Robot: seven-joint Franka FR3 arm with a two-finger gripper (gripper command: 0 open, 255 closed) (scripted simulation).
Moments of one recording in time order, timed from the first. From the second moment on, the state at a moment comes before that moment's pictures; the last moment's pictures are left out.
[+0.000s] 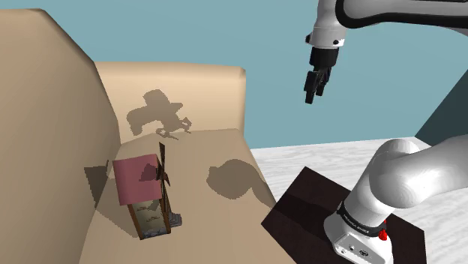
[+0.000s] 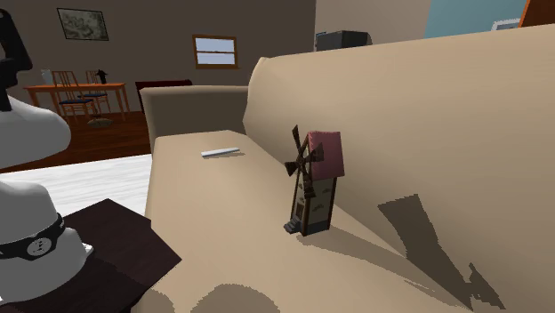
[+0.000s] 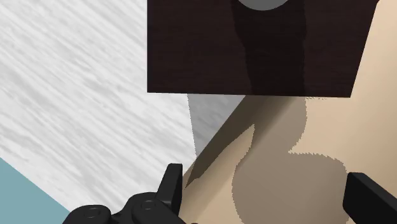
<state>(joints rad) -0.02 -0.75 -0.07 -2.34 -0.10 1.47 -0.06</state>
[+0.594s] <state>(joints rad) 0.02 -0.66 0.07 -2.31 0.02 1.52 0.14</state>
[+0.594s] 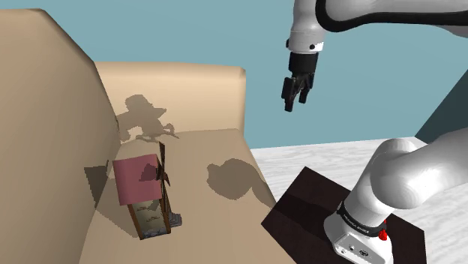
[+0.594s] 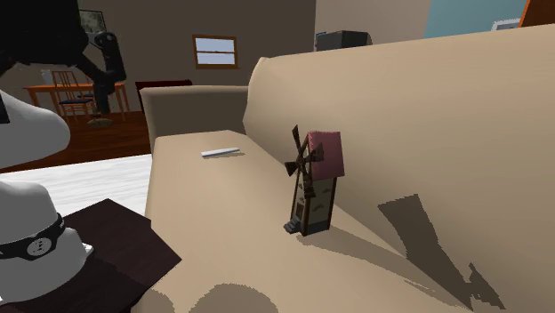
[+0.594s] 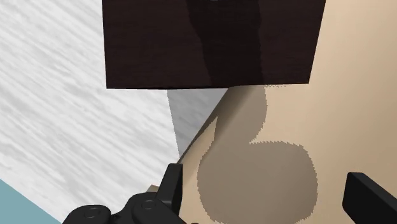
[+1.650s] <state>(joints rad) 0.09 -0.26 0.37 -2.04 0.16 1.64 0.59</state>
